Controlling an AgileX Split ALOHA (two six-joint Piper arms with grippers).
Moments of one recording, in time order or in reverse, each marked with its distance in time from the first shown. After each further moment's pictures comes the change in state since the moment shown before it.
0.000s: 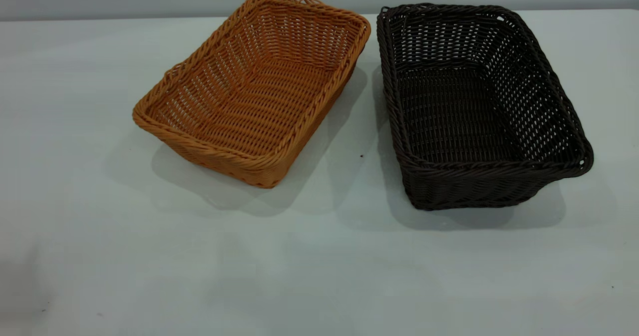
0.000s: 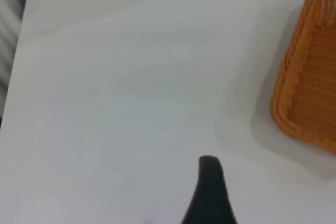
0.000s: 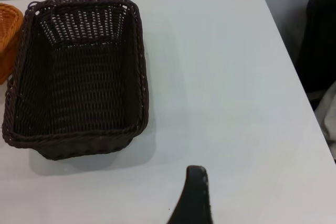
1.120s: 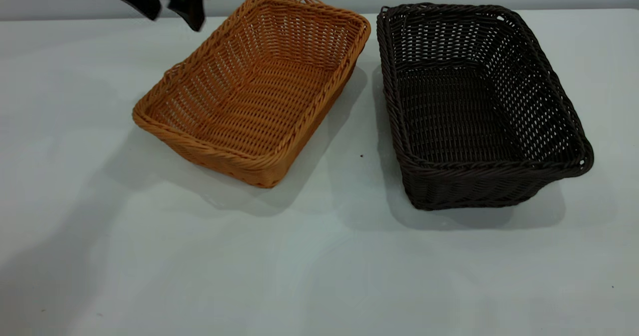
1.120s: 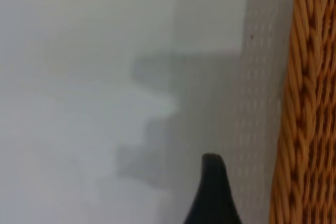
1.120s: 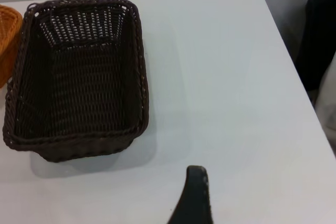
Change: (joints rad) left arm -0.235 1.391 -0.871 0.002 -0.130 0.082; right arm 0.000 0.004 0.000 0.000 0.000 0.028
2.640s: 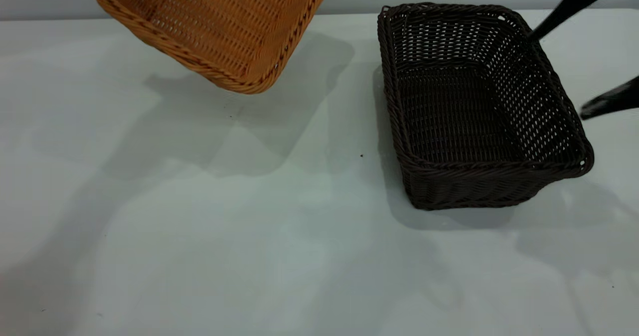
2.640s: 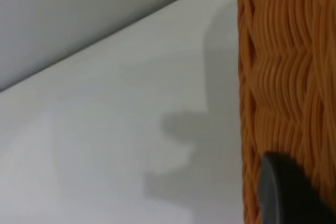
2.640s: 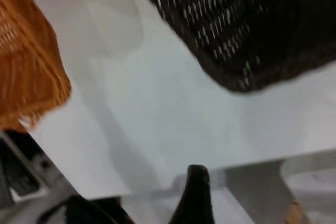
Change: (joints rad) left arm -0.003 -0.138 -0.074 0.008 0.028 0.100; right arm 0.000 1.679 -0.276 1.052 -0.312 -0.209
